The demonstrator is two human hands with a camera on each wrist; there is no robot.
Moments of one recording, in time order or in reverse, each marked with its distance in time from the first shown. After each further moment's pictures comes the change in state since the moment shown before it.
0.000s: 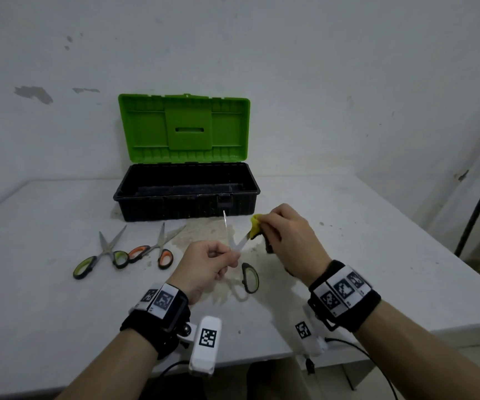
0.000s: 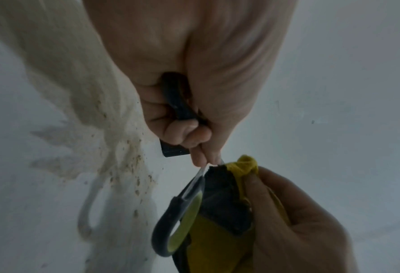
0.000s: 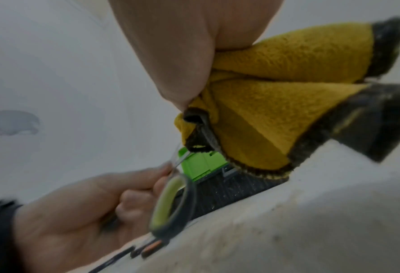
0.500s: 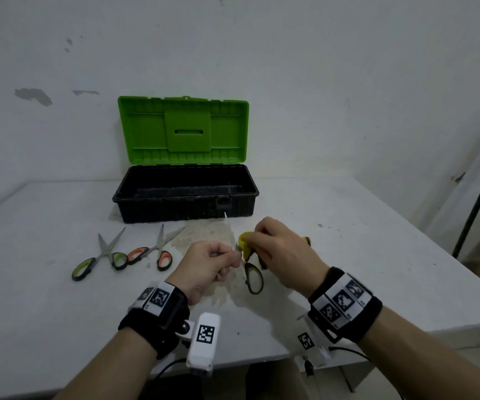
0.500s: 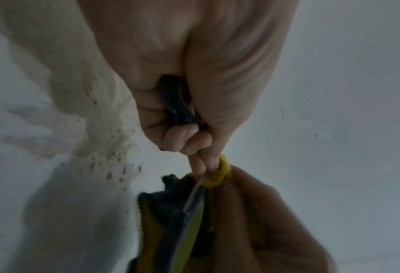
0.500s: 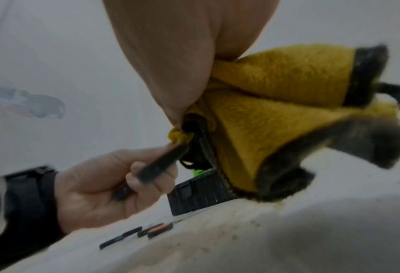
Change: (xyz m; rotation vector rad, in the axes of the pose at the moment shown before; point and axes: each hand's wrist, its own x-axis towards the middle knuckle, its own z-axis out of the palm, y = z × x) left_hand -0.001 0.006 0.003 -0.122 -0.054 -0.074; right_hand -0.010 -0.012 -0.003 -0.114 -0.214 -0.172
